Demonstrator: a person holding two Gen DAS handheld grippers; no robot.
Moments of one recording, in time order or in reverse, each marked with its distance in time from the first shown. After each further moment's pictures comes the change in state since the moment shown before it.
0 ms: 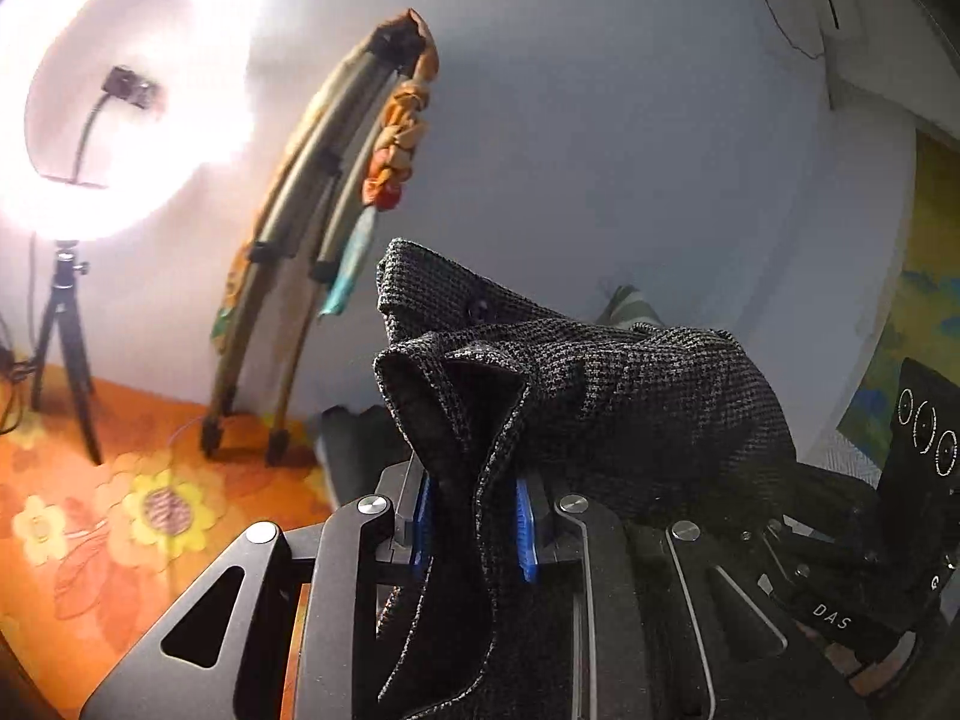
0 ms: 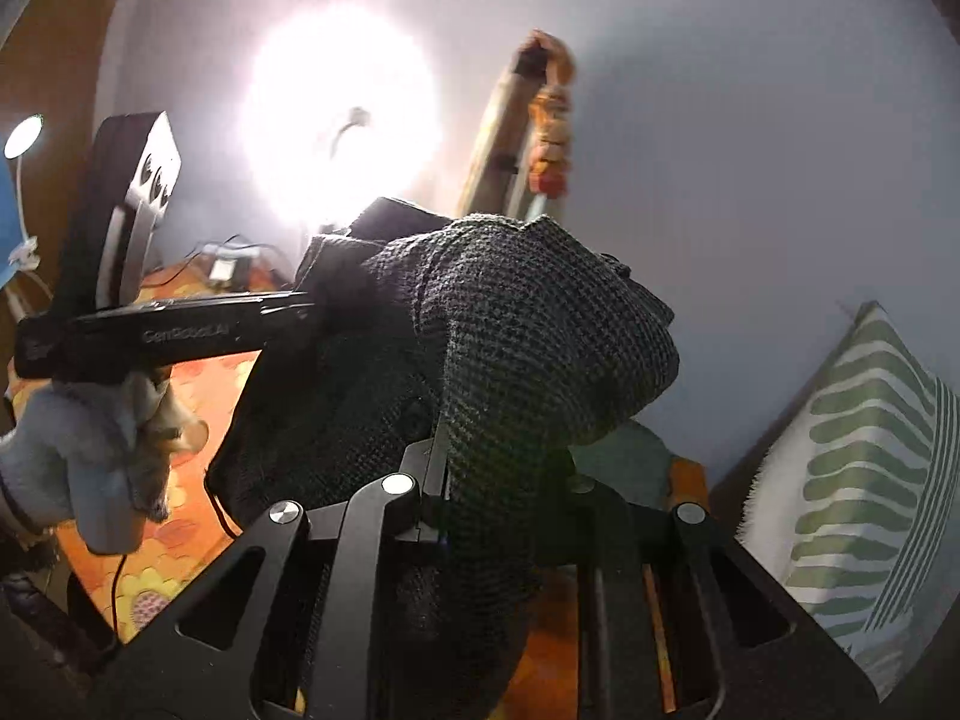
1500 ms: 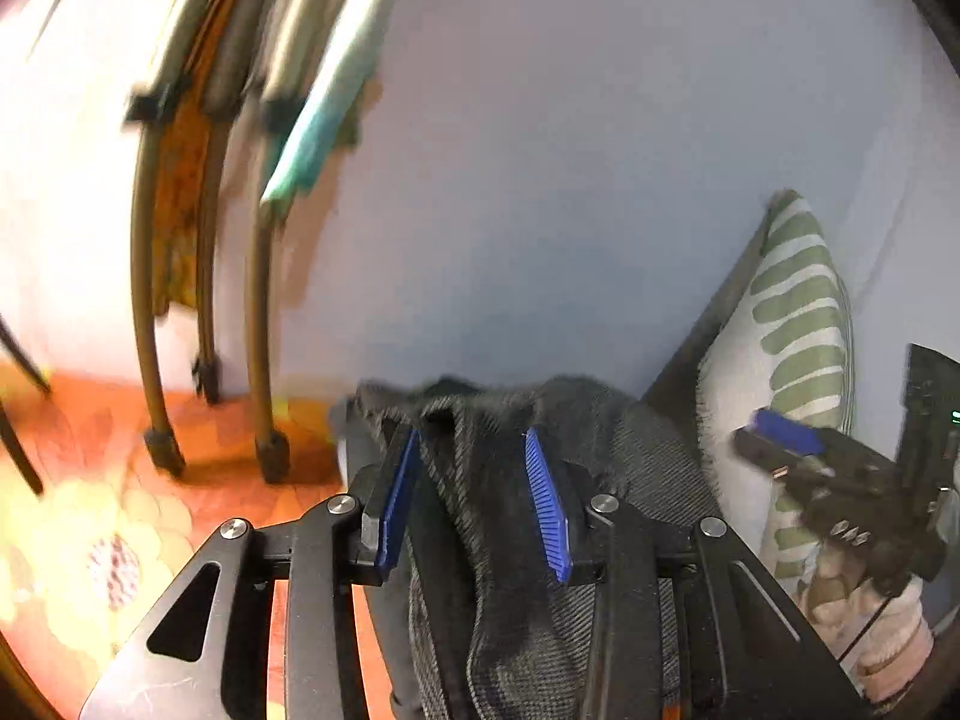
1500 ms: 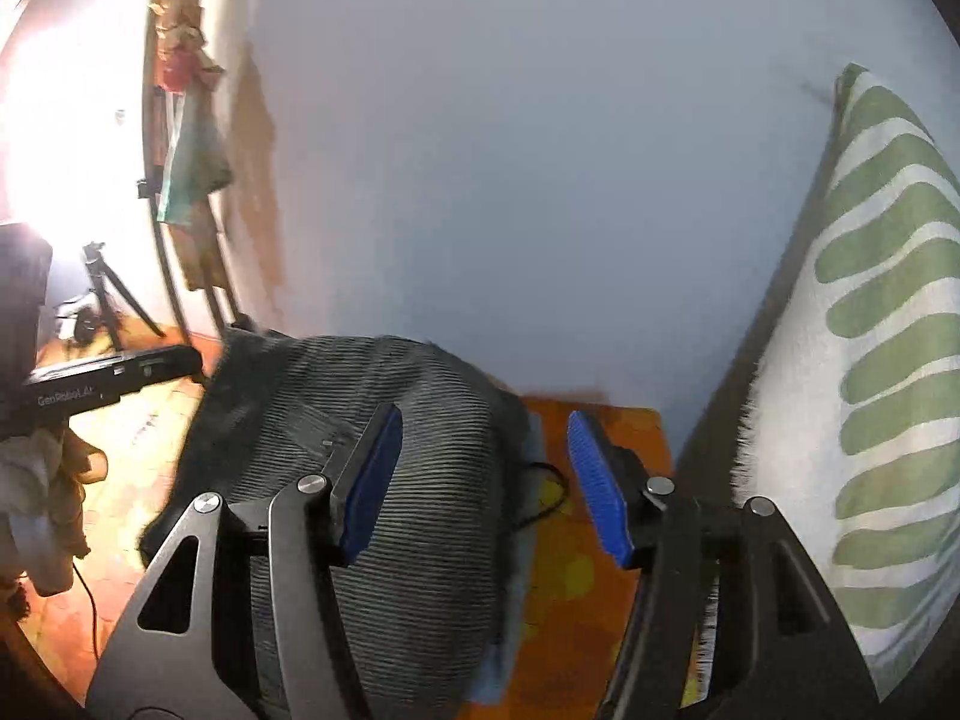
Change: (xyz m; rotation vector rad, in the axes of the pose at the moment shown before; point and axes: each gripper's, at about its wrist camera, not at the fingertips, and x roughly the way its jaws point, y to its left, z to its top) left arm 0.196 0.022 -0.015 0.075 0.174 0.260; right arm 0.185 -0.210 -0.090 0.280 0.091 -0.022
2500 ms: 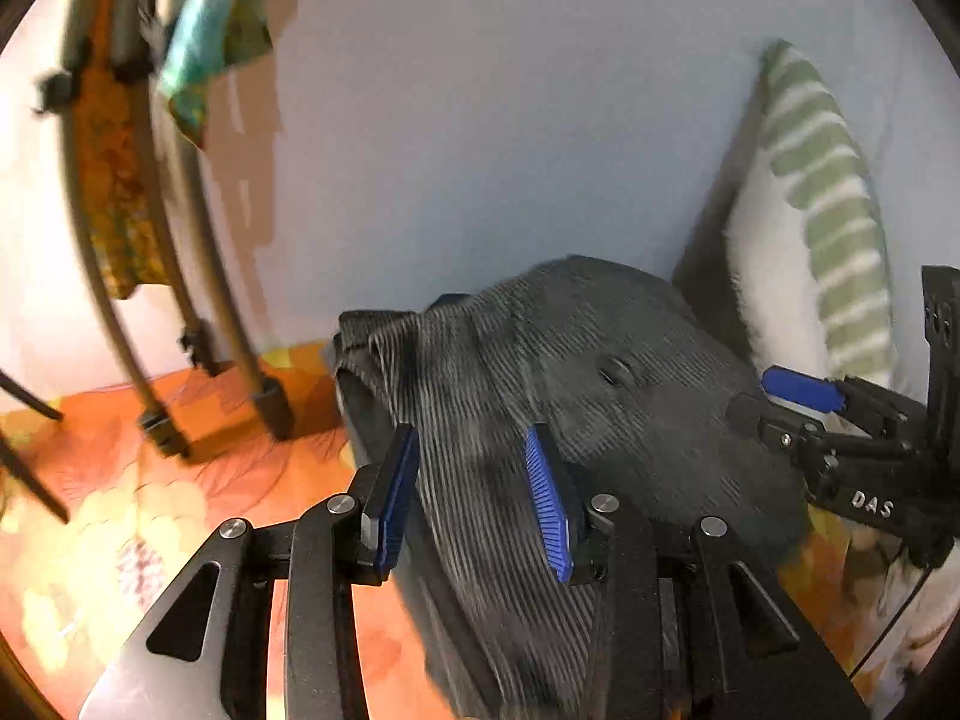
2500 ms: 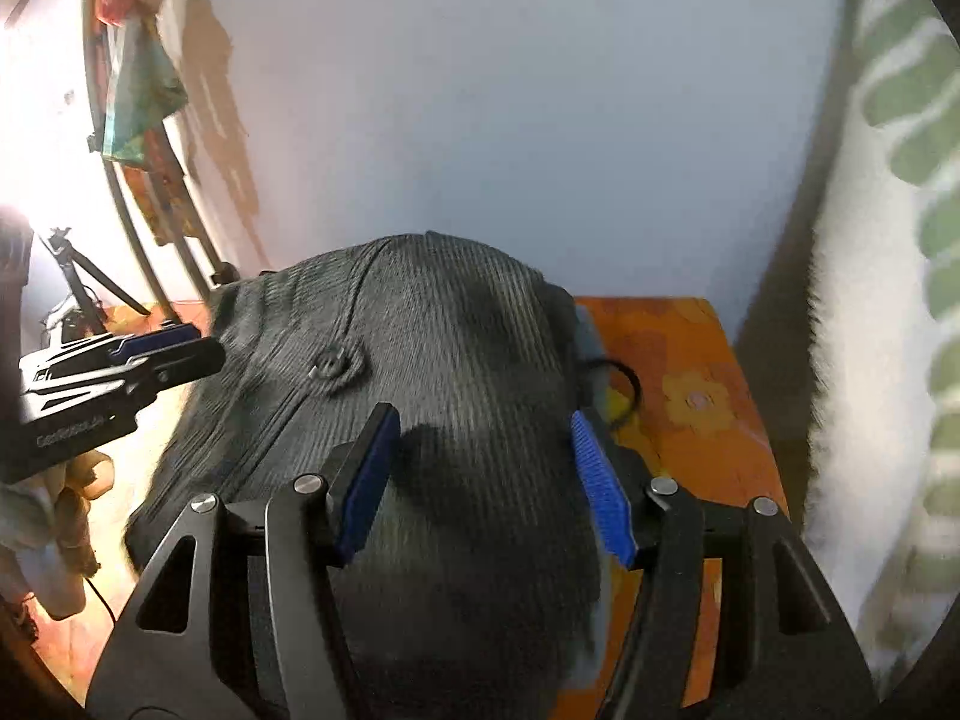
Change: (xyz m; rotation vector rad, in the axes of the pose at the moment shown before) left arm 0.024 -0.006 -0.037 0.190 0.198 0.071; right arm 0.041 0.018 -0.045 0.158 0.152 -0.005
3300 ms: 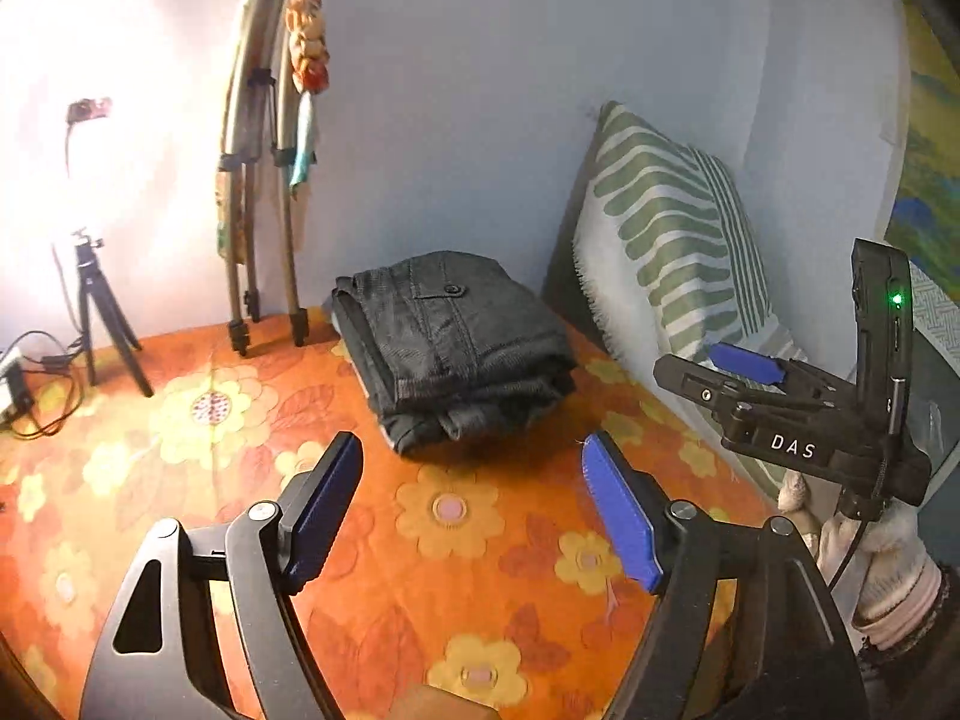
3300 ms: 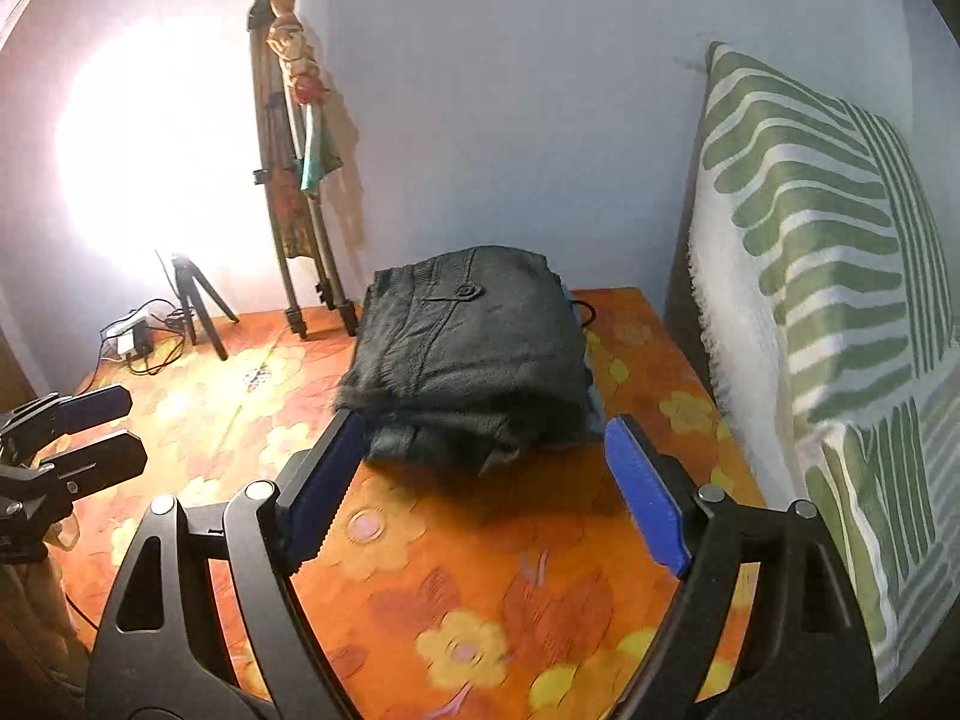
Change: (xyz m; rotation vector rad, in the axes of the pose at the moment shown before) left arm -0.233 -0.042 -0.110 0.033 -0.124 -0.106; right arm -0.228 0.085 -0.113 0.054 -0.166 -0.077
